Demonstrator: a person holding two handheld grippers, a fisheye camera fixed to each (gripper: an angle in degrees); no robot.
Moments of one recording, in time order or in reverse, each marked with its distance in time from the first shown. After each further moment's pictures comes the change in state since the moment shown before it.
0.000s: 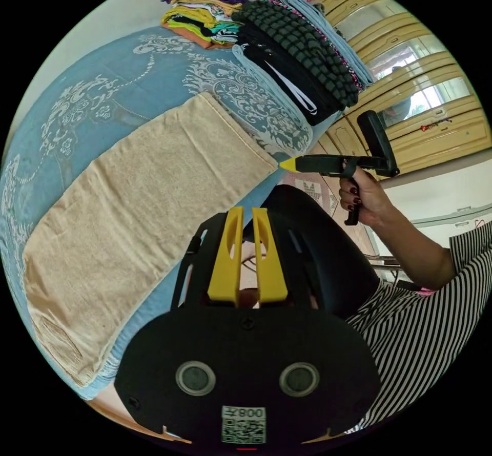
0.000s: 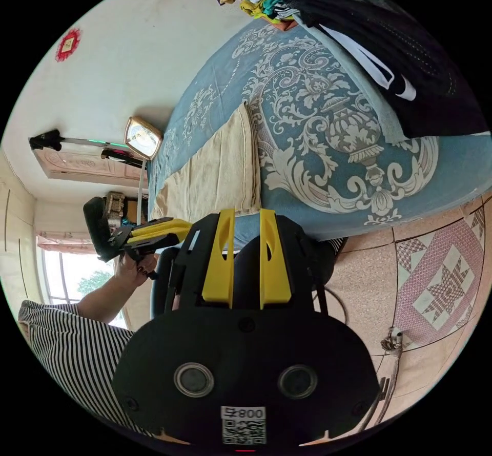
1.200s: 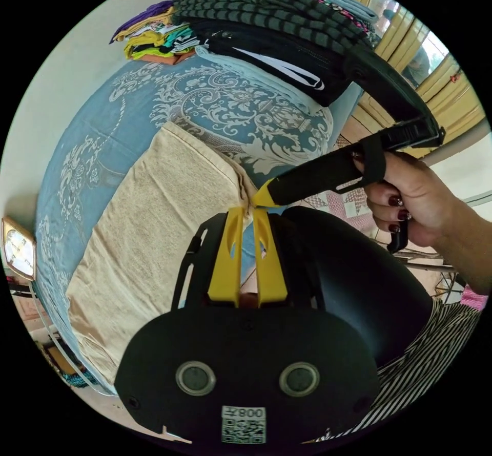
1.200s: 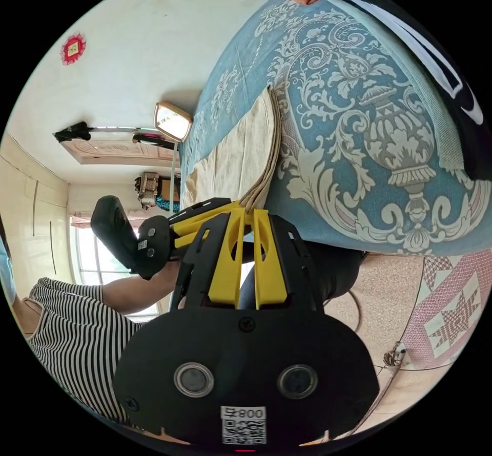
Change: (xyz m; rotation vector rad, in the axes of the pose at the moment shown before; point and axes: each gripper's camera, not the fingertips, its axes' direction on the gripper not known) left arm 0.193 -0.129 0.048 -0.033 -0.343 0.137; right arm 0.106 -0.012 0.041 -0.149 -0.219 -0.060
